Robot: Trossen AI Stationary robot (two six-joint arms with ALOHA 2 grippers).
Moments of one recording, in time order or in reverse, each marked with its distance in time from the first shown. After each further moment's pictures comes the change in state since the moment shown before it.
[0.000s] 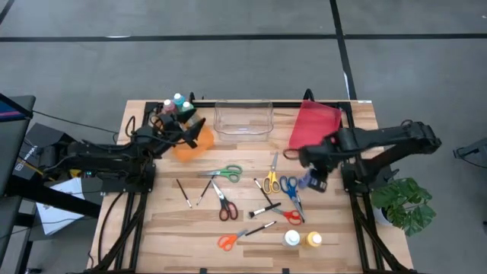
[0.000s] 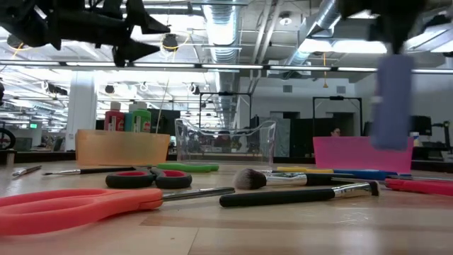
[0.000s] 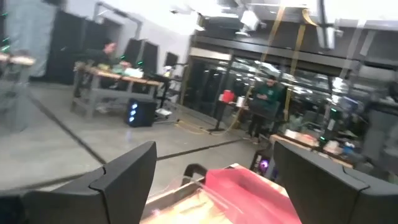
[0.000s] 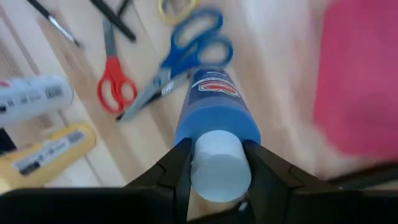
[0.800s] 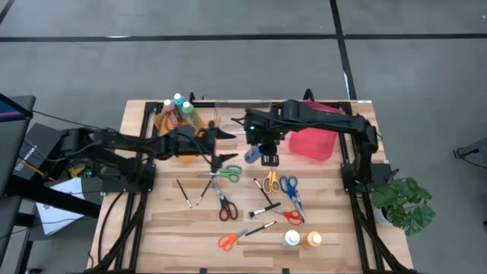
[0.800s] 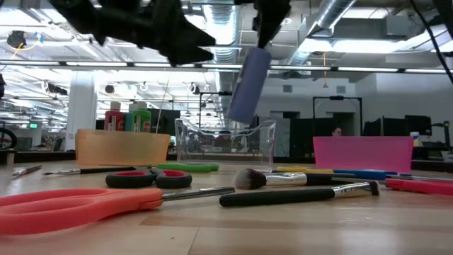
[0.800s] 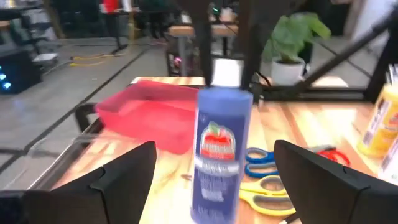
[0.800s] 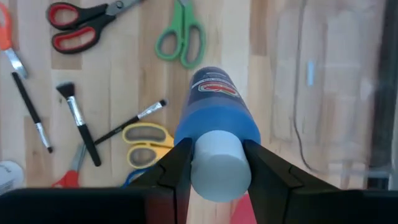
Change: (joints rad) left arm -0.103 0.430 0.329 -0.304 0.434 0.261; right arm -0.226 0.619 0.804 -0.017 0.026 -0.649
